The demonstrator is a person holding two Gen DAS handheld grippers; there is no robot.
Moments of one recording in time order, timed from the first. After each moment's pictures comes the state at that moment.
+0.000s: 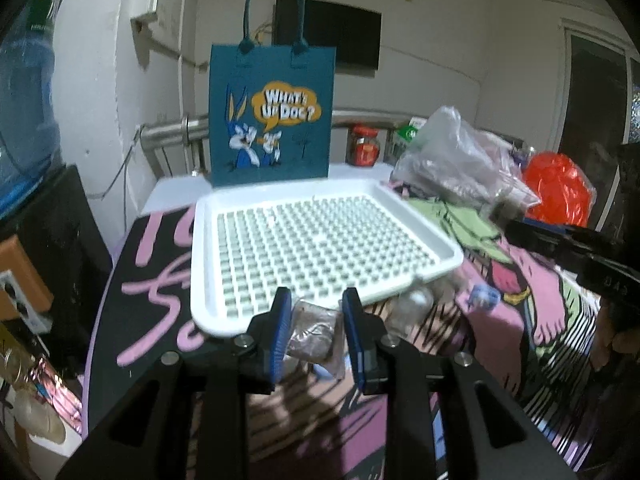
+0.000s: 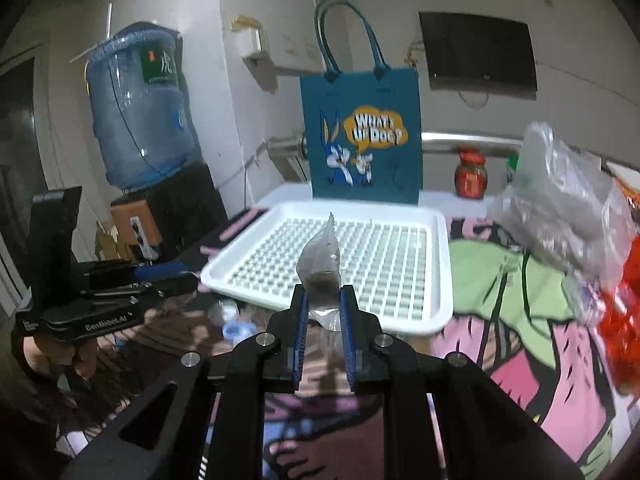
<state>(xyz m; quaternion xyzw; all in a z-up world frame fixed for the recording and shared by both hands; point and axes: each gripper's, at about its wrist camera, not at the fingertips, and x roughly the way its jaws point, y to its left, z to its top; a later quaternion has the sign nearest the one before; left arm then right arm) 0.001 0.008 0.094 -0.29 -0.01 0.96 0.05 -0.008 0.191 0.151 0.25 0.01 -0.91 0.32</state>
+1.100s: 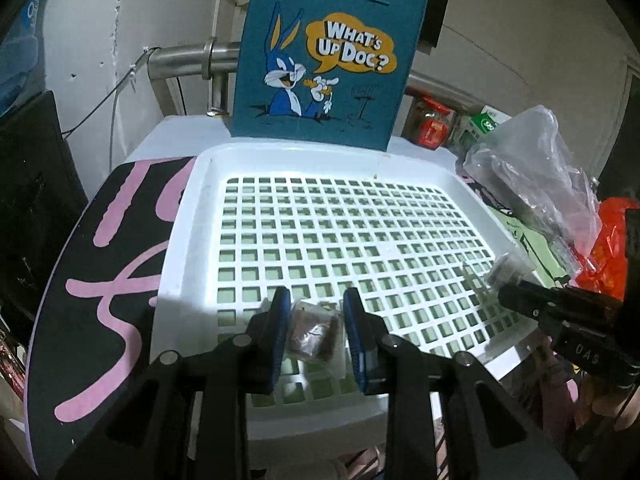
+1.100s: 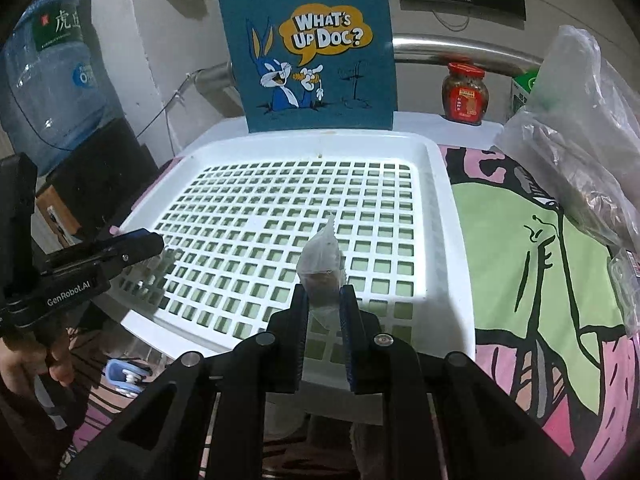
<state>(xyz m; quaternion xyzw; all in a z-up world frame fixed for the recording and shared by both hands) -0.120 -0.029 0.028 -0.37 -0.09 0.92 0.00 -0.147 0.160 0.072 0.39 0.03 -0.88 0.25</state>
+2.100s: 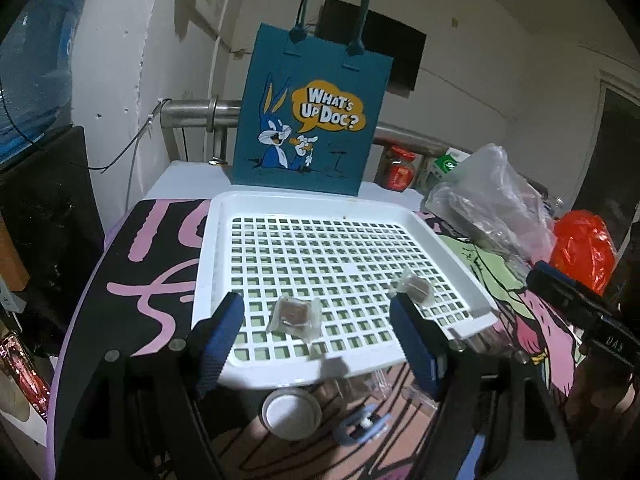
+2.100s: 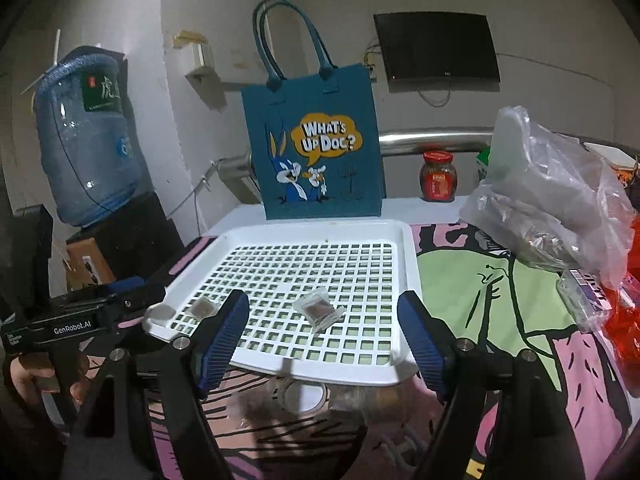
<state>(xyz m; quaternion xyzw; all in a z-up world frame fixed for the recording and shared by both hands) -0.044 -0.028 0.073 -0.28 -0.10 0.95 0.02 -0.069 0.198 0.130 0.24 -0.03 -0.94 0.25</state>
